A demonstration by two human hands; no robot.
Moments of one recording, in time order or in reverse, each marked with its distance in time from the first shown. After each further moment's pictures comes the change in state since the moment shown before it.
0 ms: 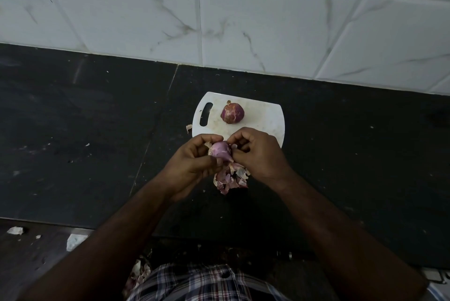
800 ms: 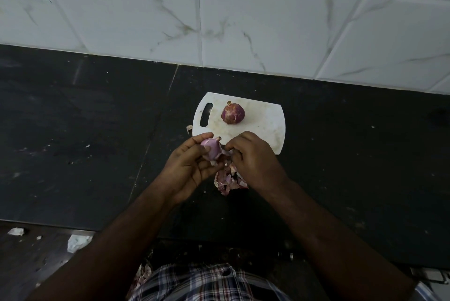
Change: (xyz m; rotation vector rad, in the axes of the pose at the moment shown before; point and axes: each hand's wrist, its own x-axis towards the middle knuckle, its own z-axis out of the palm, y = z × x) left_hand 0.002 0.000 -0.002 -0.199 0.151 -0.048; right_hand -0.003 0.005 0.017 -0.272 0.041 -0.194
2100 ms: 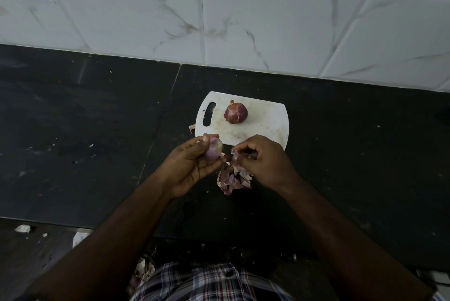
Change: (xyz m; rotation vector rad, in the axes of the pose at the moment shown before) left_hand 0.004 0.014 0.002 0.023 0.086 -0.148; right_hand -0.003 0.021 -0.005 0.292 -0.030 0.159
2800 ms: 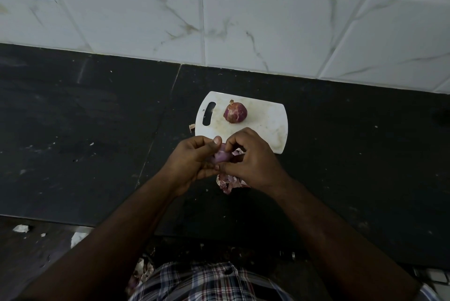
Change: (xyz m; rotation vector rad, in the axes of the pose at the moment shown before) left_hand -0.009 0.000 0.010 0.390 0.015 0.095; right_hand -0.003 -0.020 0.012 0.086 -0.026 -0.130
